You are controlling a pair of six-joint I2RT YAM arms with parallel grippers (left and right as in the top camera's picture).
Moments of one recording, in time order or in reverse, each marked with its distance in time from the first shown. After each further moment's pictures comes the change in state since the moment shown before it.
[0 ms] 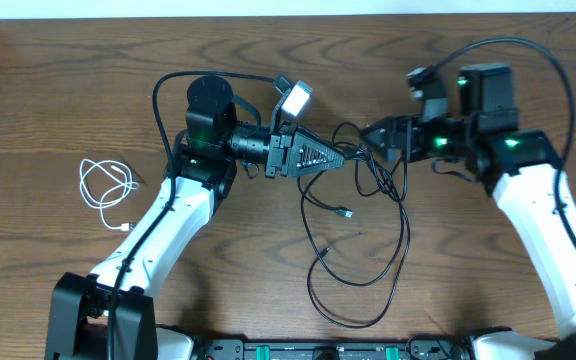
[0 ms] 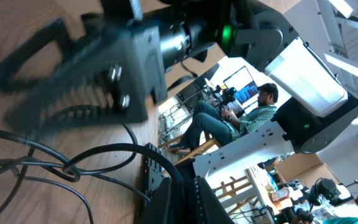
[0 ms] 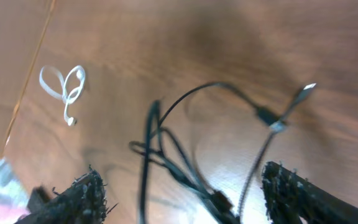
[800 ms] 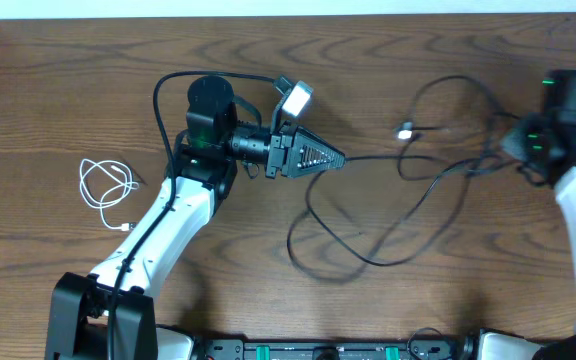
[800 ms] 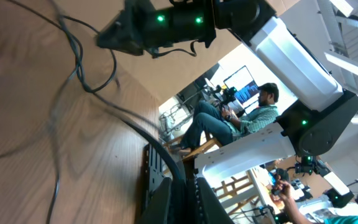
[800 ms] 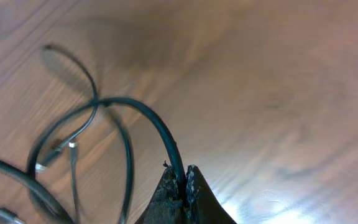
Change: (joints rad) left arm 0.002 0.000 0.000 0.000 0.000 0.006; right arm -0.409 -0.031 0.044 -0.253 0.801 0.399
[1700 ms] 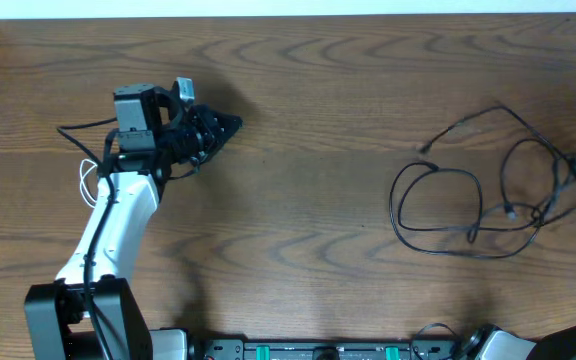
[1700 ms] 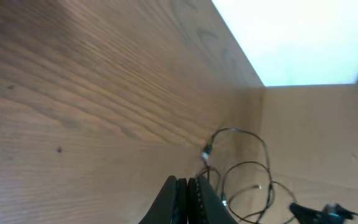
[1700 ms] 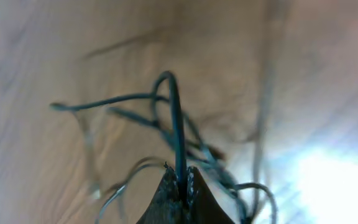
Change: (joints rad) left arm 0.348 0.000 0.008 -0.643 -0.698 -0.007; right arm -0.365 0.001 0.000 -0.027 -0.388 -0.087
